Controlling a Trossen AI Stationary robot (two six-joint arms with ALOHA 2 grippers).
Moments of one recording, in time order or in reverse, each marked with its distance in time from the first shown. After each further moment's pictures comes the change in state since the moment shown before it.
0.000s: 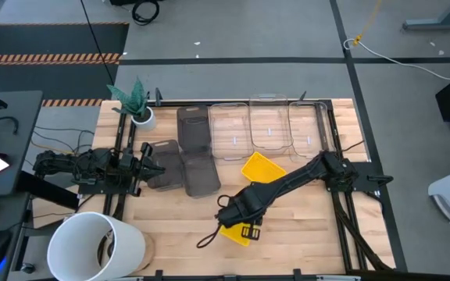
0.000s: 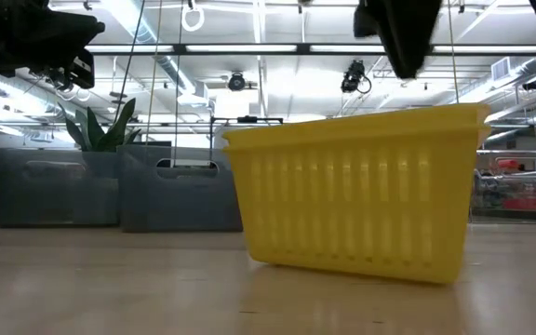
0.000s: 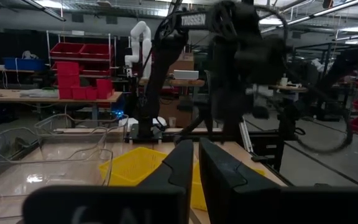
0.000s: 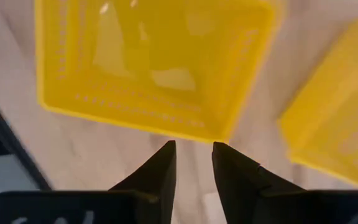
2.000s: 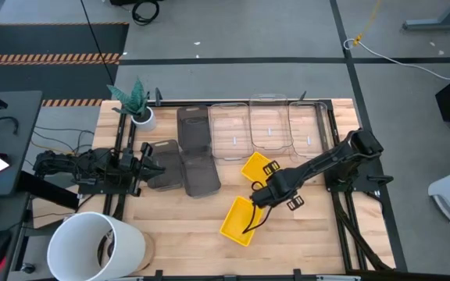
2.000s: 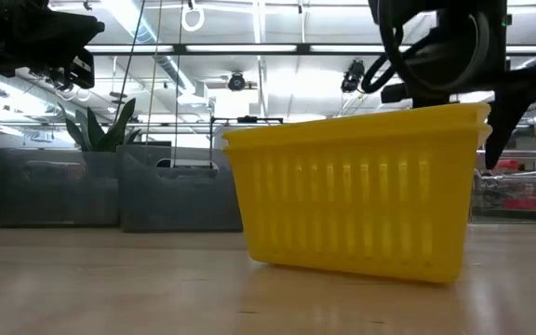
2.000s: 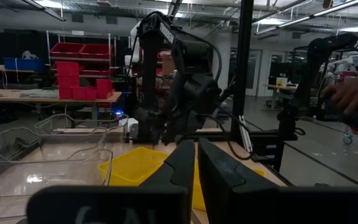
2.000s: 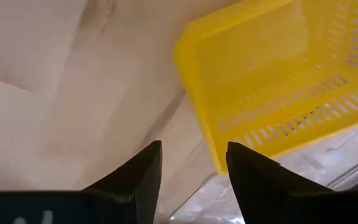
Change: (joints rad) left arm 0.000 0.000 0.000 0.000 0.000 0.000; right arm -0.058 -0.405 -0.837 0.259 0.265 -0.790
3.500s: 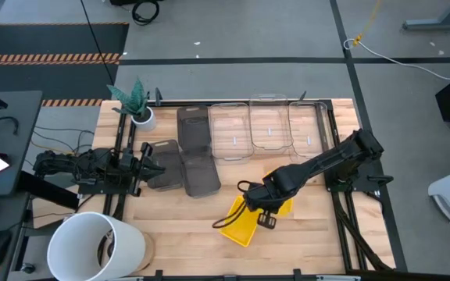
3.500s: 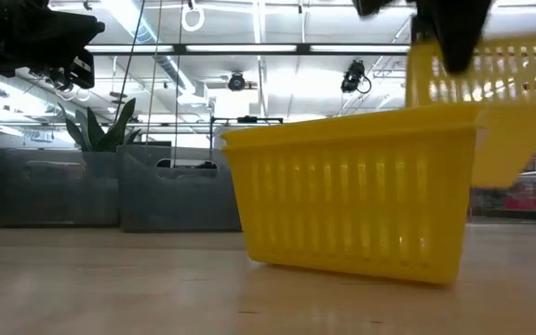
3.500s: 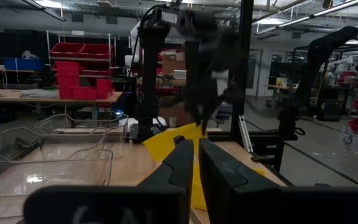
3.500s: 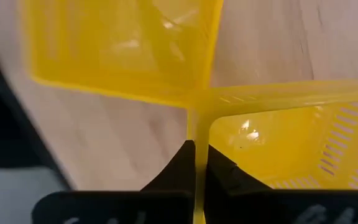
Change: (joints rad) left arm 0.000 0.000 0.000 0.000 0.000 0.000; right arm 0.036 0.001 0.280 0.104 -0.343 0.937
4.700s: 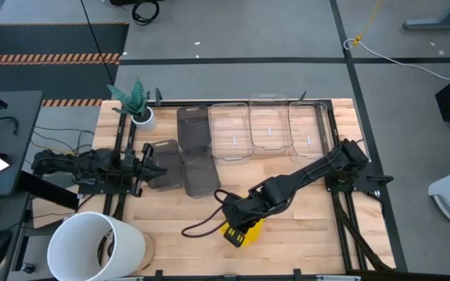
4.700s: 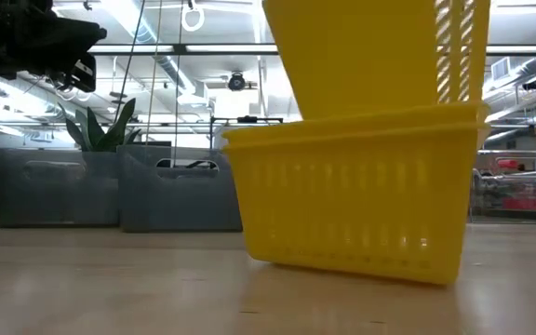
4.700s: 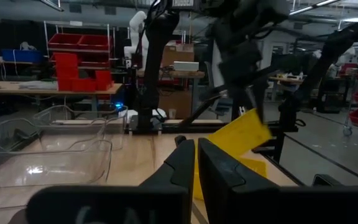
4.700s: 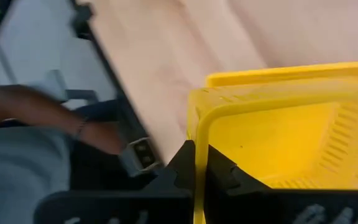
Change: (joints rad) left arm 0.000 0.039 0.001 -0.001 0.001 0.000; right arm 0.039 0.182 0.277 0.283 0.011 0.281
